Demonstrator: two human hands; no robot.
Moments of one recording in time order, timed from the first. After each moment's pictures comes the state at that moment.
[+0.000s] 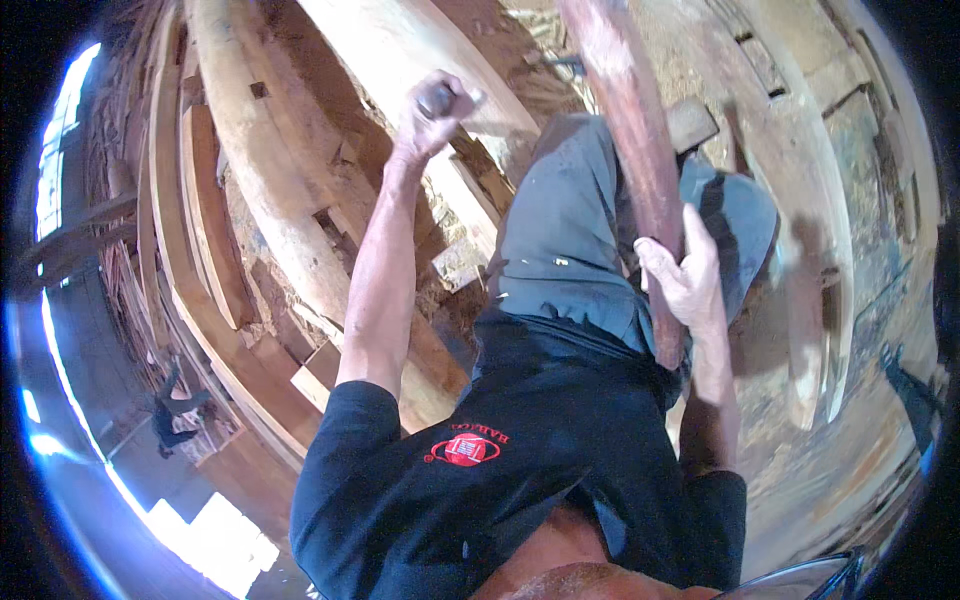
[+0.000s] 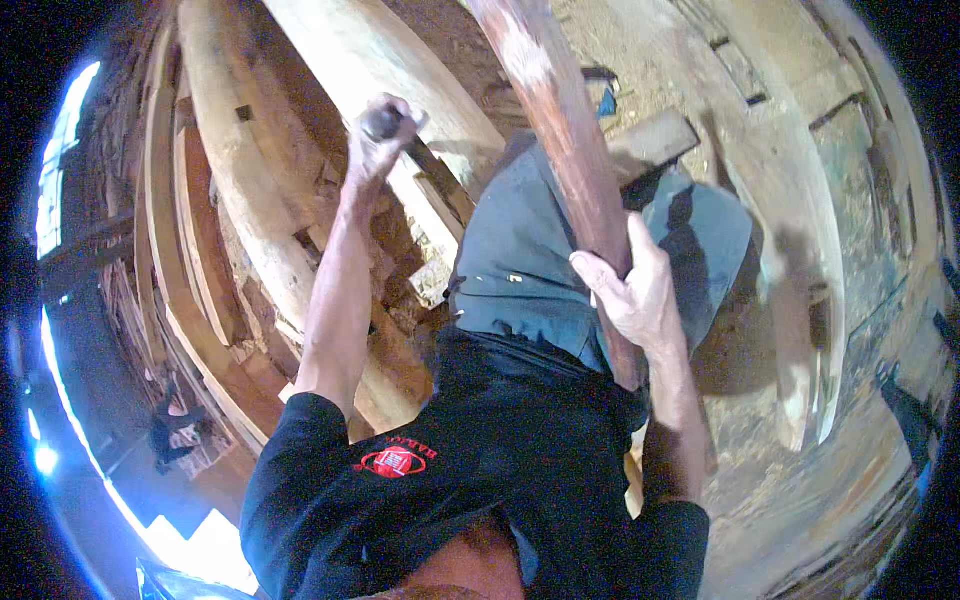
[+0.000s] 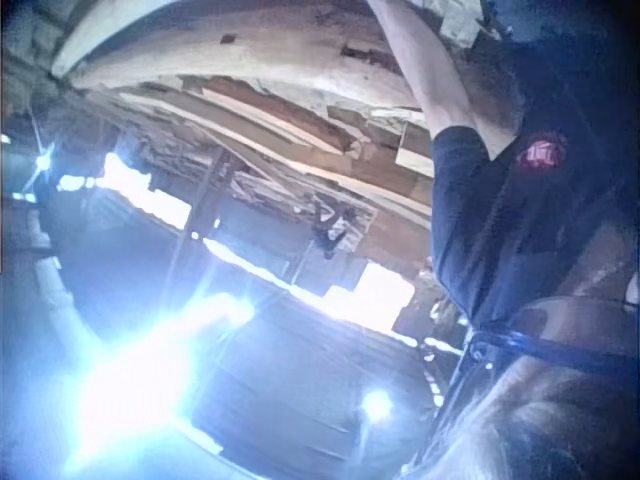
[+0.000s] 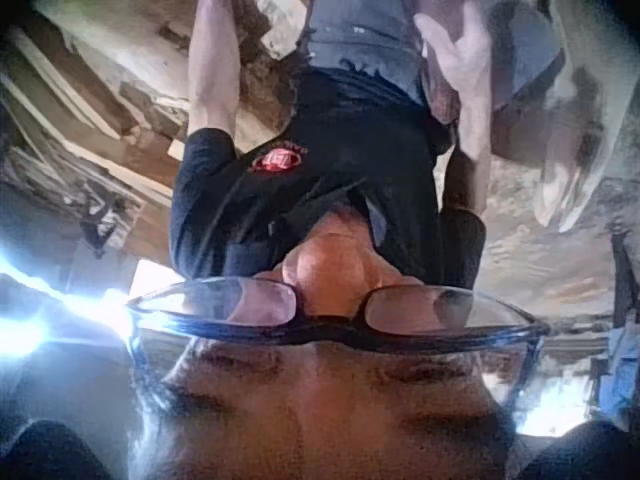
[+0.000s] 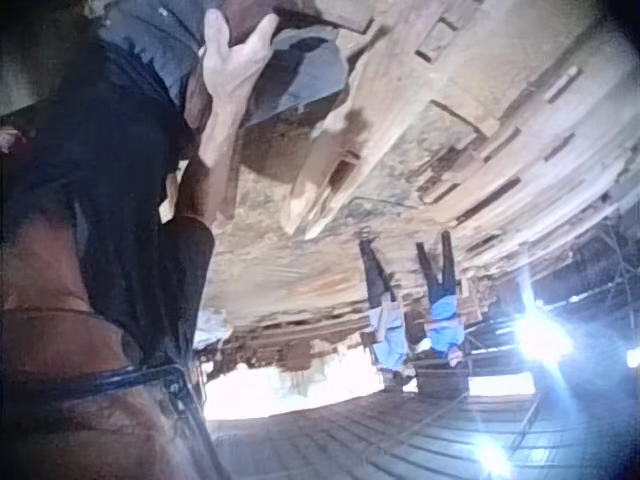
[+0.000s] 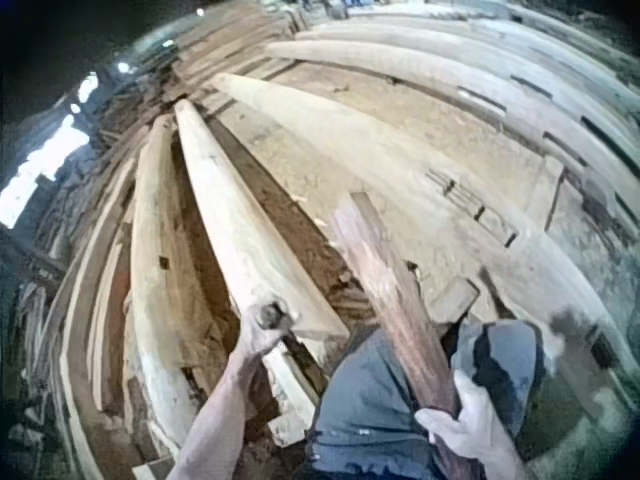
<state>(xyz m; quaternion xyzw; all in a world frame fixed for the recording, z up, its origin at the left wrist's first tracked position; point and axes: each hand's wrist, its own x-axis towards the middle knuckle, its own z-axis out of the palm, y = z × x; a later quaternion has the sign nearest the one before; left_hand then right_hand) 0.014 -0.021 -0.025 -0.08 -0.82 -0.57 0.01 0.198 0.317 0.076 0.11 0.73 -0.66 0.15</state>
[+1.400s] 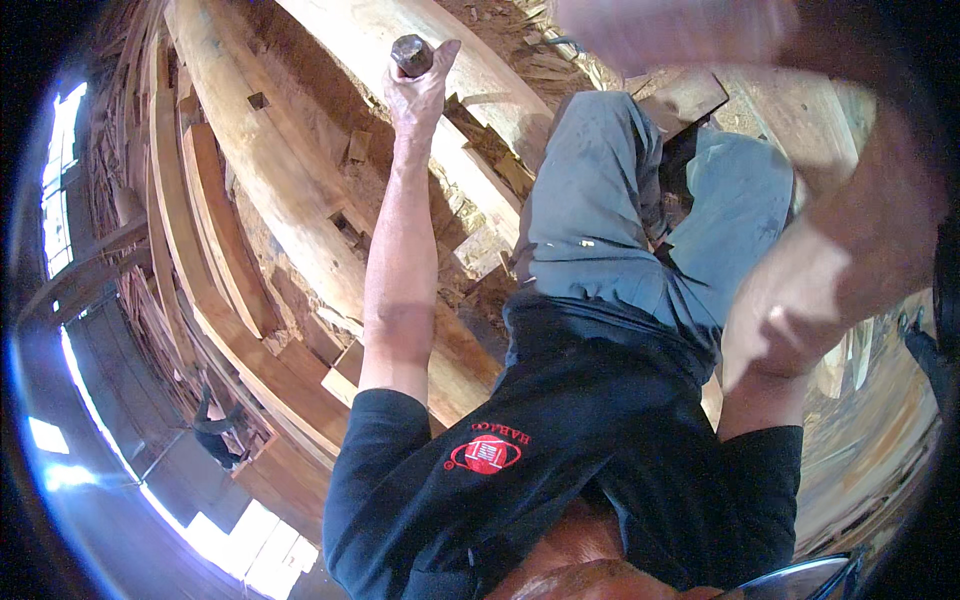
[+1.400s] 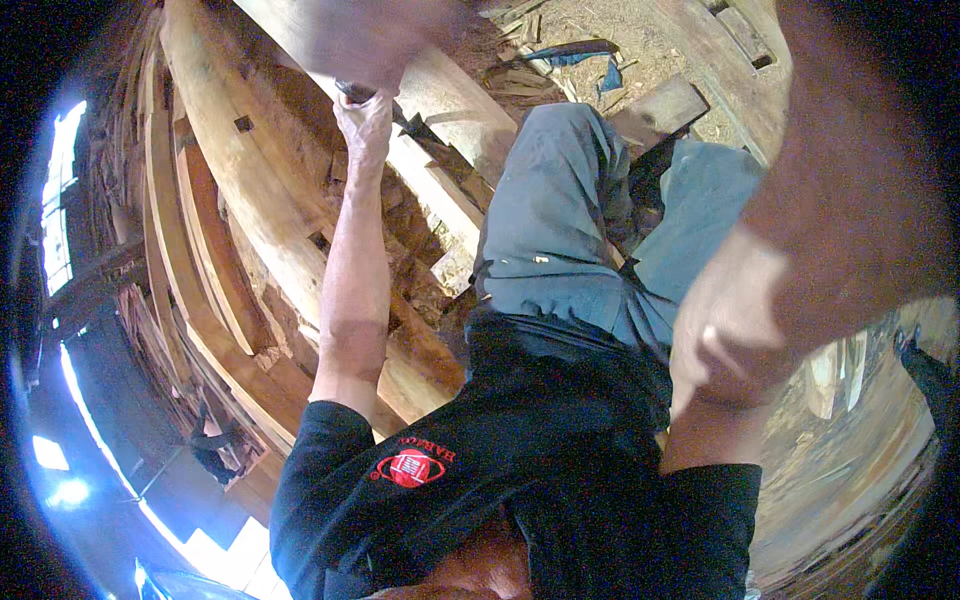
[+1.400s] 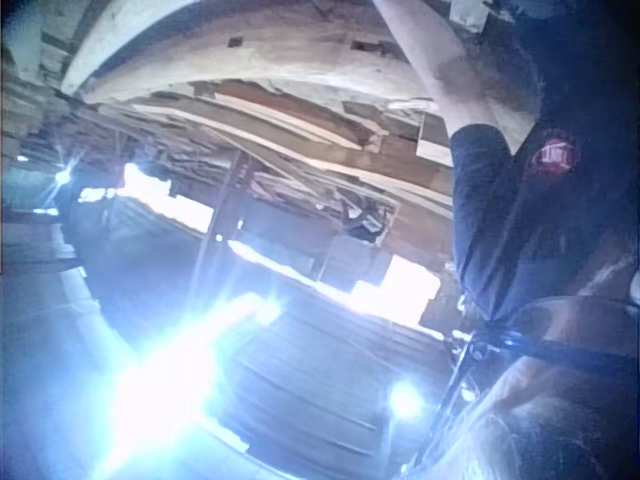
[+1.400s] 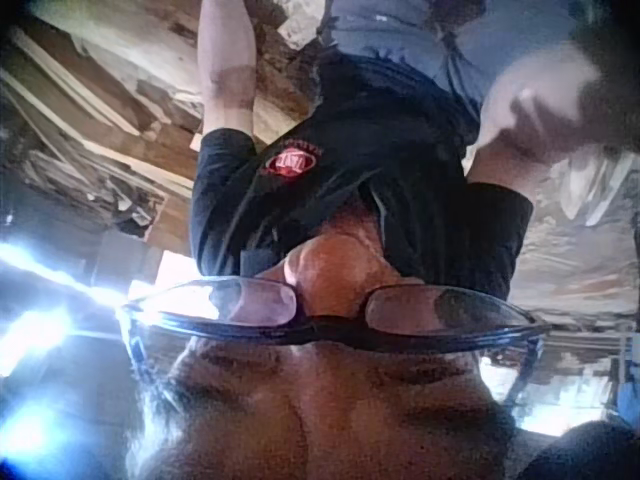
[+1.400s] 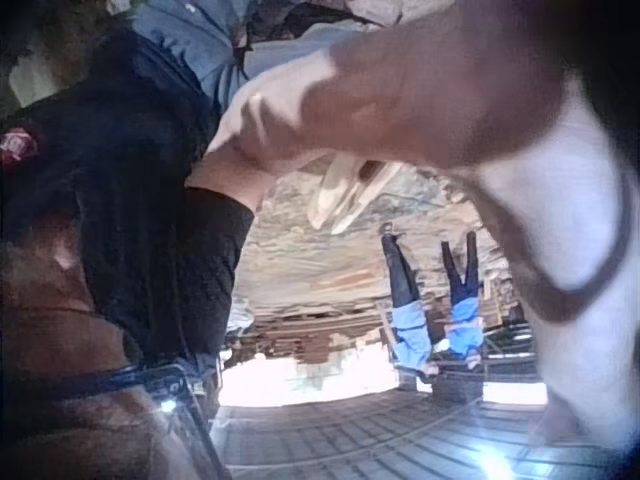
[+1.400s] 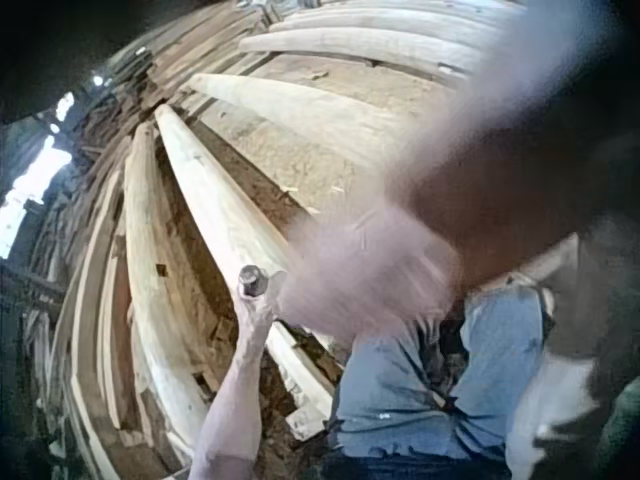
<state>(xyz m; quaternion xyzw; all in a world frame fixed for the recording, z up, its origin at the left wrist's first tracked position) -0.023 -0.008 -0.016 0.05 -0.82 -0.57 0.08 0.106 0.300 0.186 -0.18 0.75 -0.63 -0.09</state>
